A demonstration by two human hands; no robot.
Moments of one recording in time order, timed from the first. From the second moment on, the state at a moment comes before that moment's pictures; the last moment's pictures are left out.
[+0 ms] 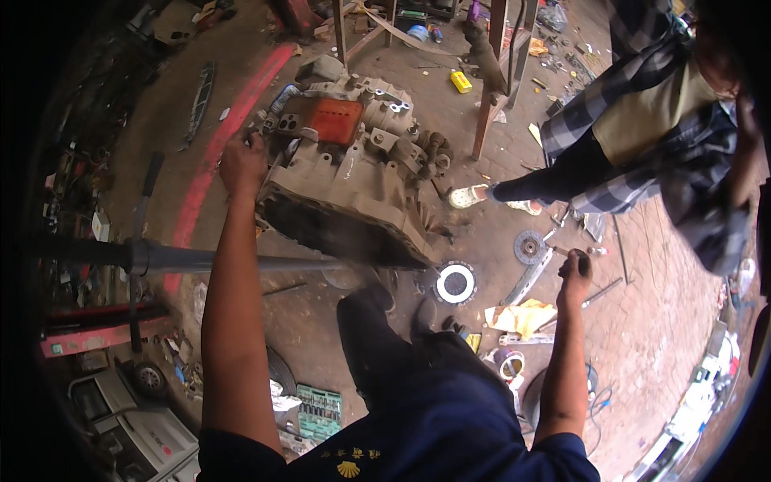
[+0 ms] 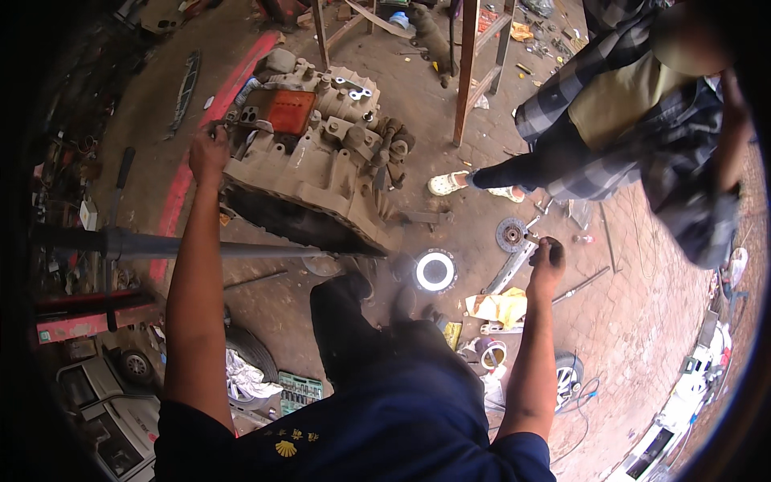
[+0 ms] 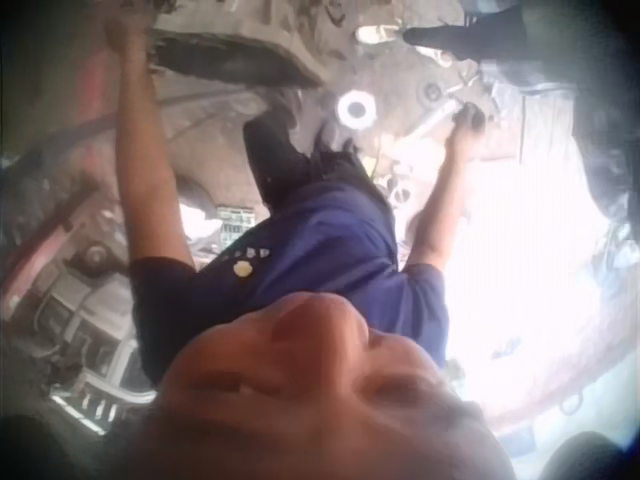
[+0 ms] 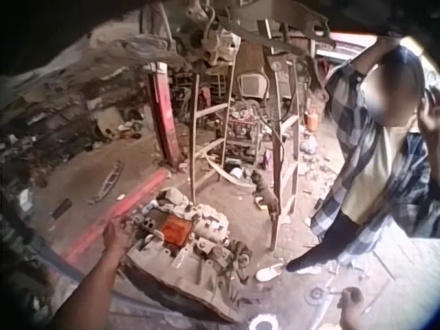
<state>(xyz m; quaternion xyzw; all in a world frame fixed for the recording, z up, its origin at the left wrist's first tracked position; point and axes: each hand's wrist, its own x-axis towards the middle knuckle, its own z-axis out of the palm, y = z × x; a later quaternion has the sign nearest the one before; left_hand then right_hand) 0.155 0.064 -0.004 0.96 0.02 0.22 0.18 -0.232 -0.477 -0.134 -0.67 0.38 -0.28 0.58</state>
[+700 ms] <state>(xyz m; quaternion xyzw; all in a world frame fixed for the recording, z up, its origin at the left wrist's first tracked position) 0.149 0.060 0.001 0.96 0.06 0.21 0.15 -0.213 -0.489 -0.157 -0.31 0.28 -0.27 0.87</state>
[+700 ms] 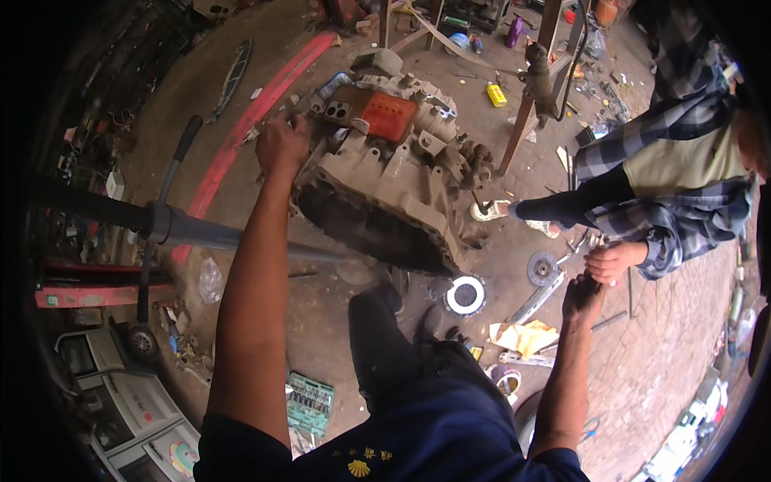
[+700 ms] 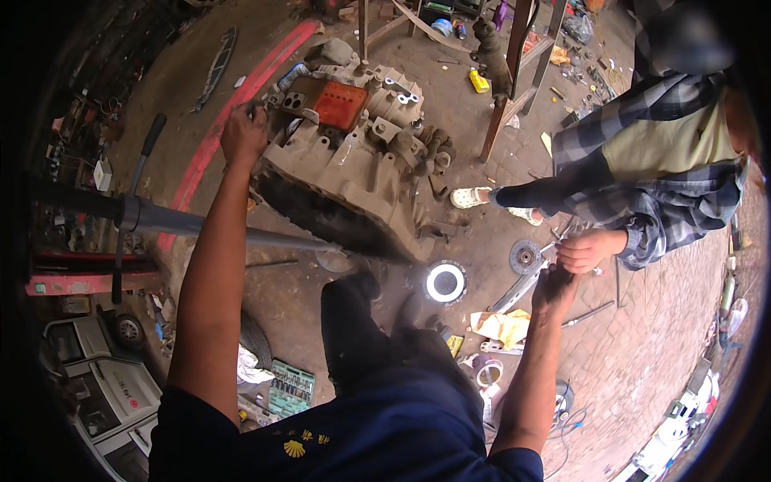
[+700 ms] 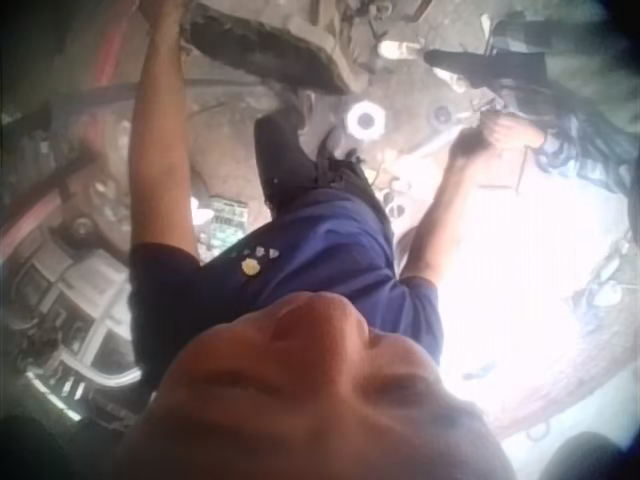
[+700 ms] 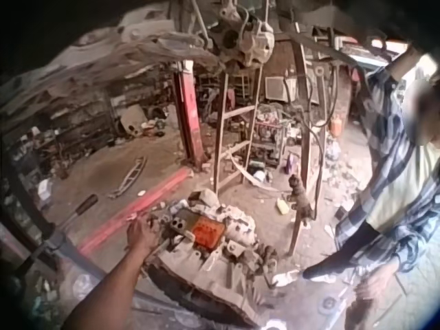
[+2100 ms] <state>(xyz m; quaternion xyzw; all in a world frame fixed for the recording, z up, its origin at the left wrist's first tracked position) 0.151 0.059 -0.003 0.96 0.06 0.21 0.18 0.046 -0.248 -0.009 -0.94 0.10 -0.11 0.29</state>
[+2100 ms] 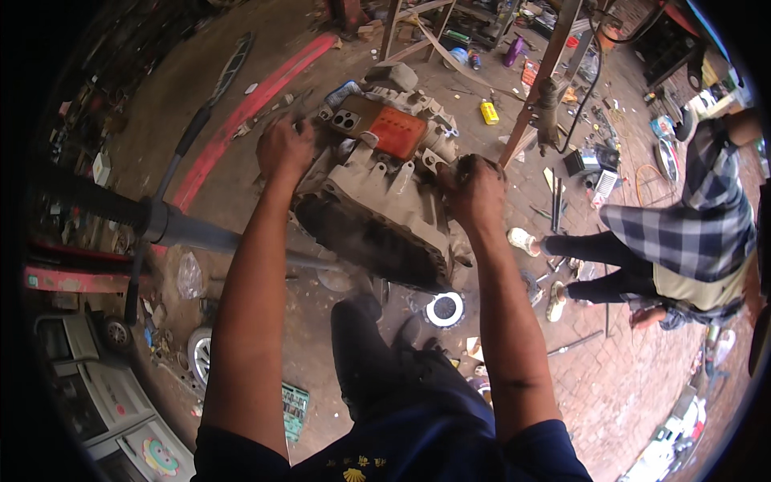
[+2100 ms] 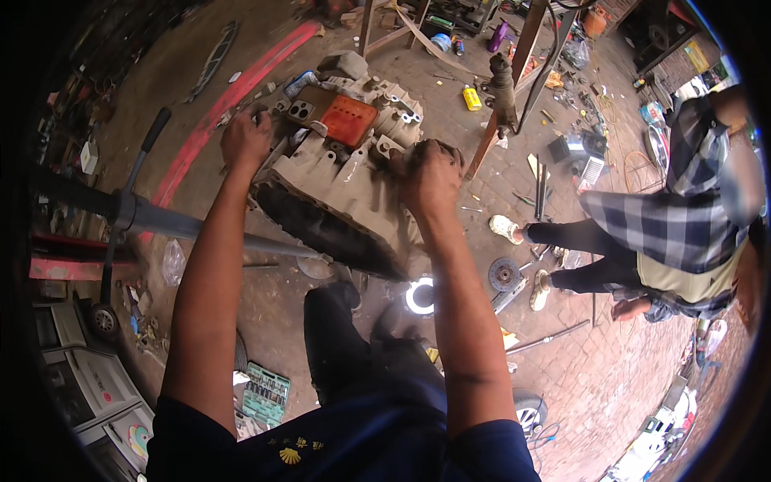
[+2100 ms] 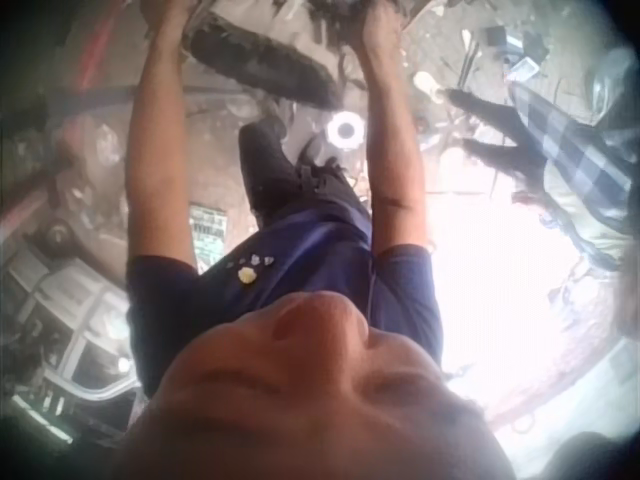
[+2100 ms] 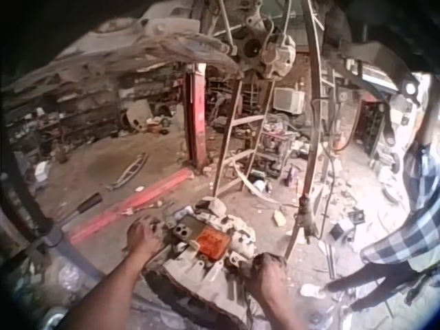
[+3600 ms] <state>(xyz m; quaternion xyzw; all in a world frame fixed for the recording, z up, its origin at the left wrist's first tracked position) 0.150 0.057 0.004 0.96 0.04 0.20 0.19 0.058 -0.261 -0.012 -0.91 -0.05 -0.12 0.39</state>
